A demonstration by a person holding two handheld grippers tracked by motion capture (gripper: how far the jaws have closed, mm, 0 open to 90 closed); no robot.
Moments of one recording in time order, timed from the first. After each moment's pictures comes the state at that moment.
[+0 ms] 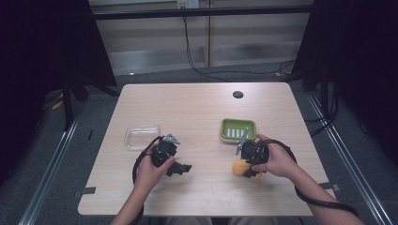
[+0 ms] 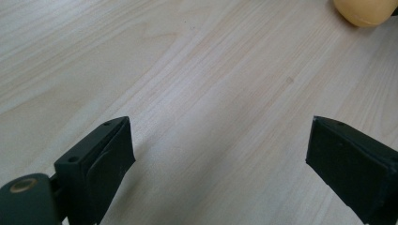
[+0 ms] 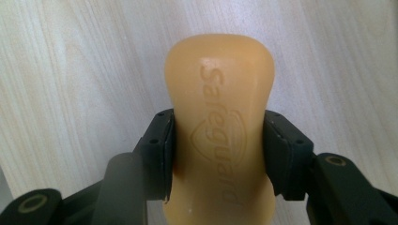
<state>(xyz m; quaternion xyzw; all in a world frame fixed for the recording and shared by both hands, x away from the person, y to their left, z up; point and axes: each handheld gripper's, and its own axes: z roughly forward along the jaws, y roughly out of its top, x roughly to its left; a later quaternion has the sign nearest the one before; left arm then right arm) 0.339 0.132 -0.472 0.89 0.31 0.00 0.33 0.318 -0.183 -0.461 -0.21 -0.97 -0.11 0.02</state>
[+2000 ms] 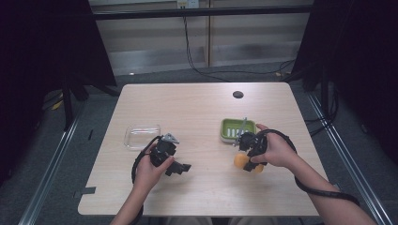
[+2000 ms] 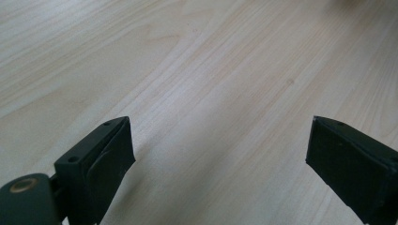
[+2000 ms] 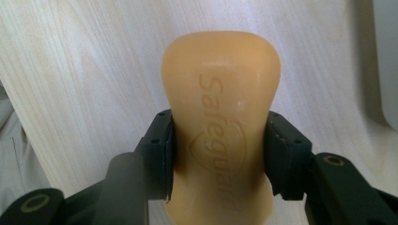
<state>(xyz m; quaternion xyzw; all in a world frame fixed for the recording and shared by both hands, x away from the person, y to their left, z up) 0.339 0.135 -0.470 0.89 0.31 0.01 0.33 0.332 -0.176 -0.433 -0.23 -0.97 -0.08 0.04</state>
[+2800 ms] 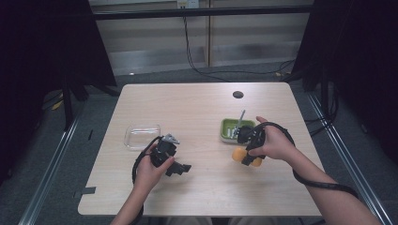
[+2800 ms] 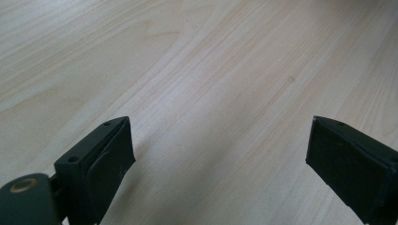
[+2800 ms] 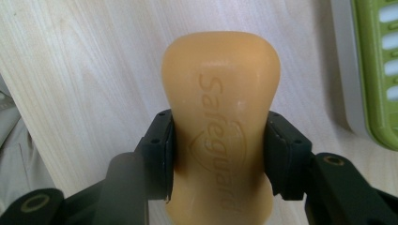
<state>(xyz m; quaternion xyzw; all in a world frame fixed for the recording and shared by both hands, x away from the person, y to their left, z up) 0.339 0.134 -0.473 0.89 0.32 0.00 0.33 0.346 -0.172 -0.419 -0.24 -0.97 -0.08 0.04</state>
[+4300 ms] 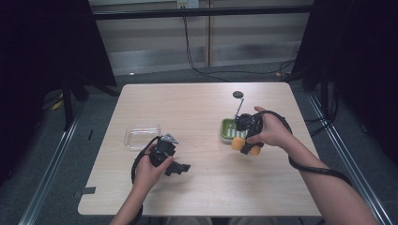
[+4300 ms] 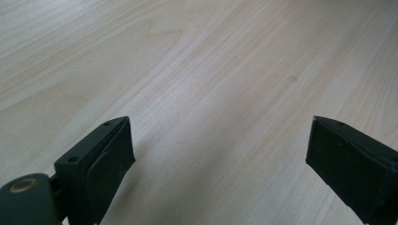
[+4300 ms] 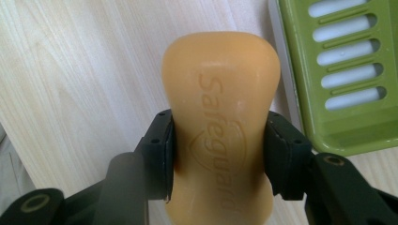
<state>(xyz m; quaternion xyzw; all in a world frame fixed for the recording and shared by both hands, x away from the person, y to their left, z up) 0.340 0.137 -0.473 0.89 0.32 0.00 0.33 0.379 -0.174 -0.408 -0.25 -0.97 -0.07 0.03</state>
